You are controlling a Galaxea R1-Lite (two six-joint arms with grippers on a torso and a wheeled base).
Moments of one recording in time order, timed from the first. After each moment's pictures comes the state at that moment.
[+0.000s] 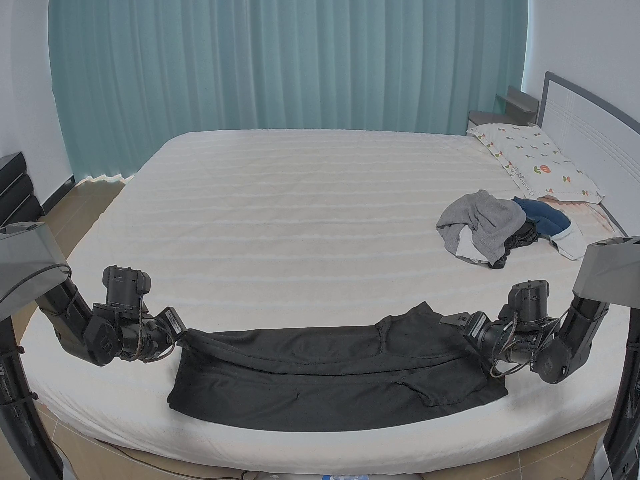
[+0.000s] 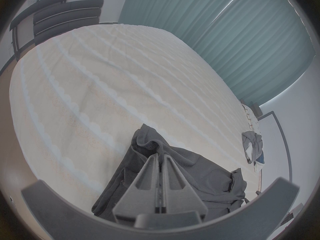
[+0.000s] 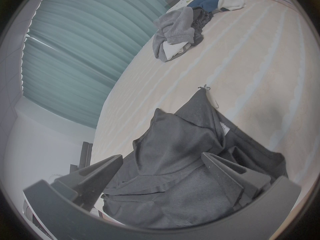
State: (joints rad) left arm -0.07 2.08 -0.64 -0.65 -0.08 -0.72; right arm 0.21 2.22 -0.54 -1.08 0.17 0.88
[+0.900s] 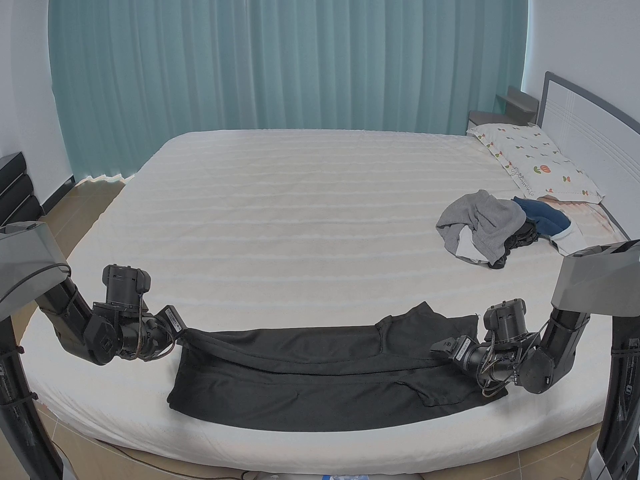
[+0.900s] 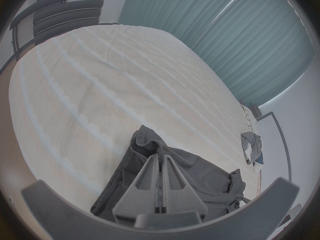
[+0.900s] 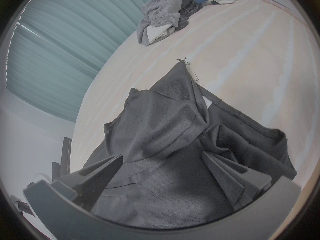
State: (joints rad) left arm -0.07 2.08 -0.65 -0.65 -0.08 -0.73; right arm 0.28 2.29 -0.56 -0.97 0.04 0.88
